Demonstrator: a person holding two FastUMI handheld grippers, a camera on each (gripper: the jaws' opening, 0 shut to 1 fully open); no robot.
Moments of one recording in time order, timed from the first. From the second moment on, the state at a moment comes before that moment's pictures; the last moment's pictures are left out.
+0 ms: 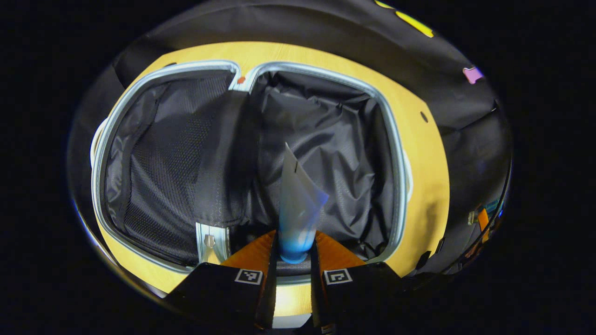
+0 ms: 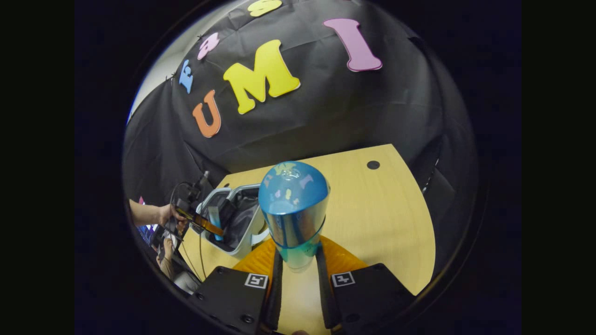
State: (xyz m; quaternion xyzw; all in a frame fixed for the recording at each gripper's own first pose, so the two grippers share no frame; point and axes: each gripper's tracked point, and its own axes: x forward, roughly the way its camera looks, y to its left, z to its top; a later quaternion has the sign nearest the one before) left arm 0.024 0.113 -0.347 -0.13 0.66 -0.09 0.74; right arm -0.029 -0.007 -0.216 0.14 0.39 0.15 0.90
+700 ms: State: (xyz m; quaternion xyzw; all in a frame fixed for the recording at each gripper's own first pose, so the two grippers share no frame) left arm 0.034 0.121 -0.383 -0.07 0.76 -0.04 0.64; right arm -0.057 -0.031 -0.198 0.16 0.37 0.12 0.91
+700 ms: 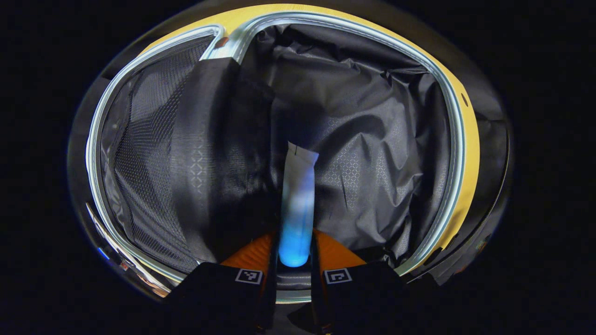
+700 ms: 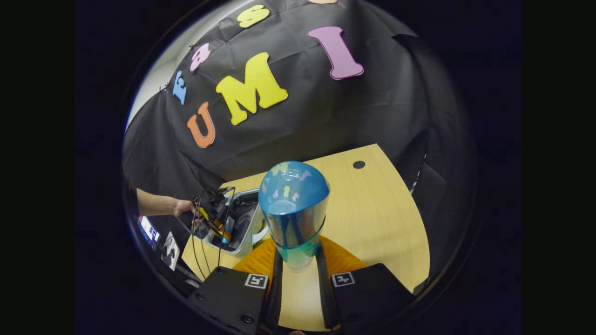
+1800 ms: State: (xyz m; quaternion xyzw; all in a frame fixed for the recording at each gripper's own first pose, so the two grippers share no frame) left arm 0.030 0.128 -0.249 -0.16 0.46 -0.04 0.87; right arm -0.018 0.197 -0.168 0.06 0.43 0.35 0.83
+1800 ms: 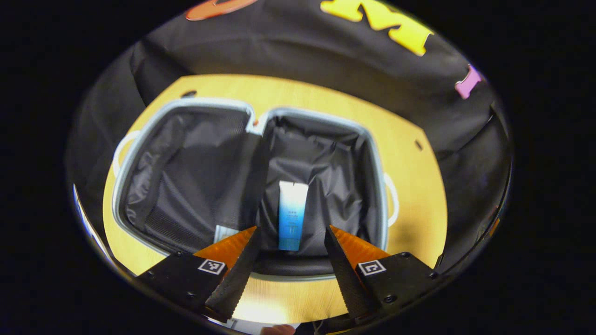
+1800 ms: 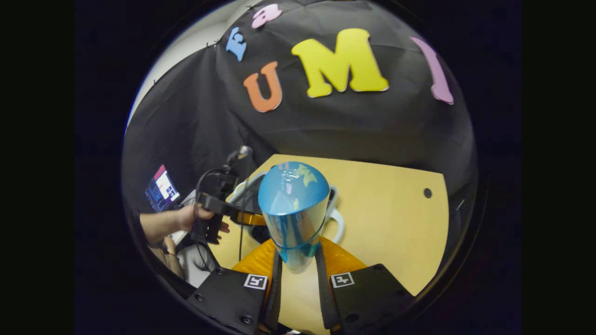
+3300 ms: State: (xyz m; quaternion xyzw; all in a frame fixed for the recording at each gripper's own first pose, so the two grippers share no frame) left arm -0.129 0.190 -0.186 -0.20 0.32 0.04 0.92; right arm 0.005 0.300 -0.443 0.06 0.76 0.05 0.64
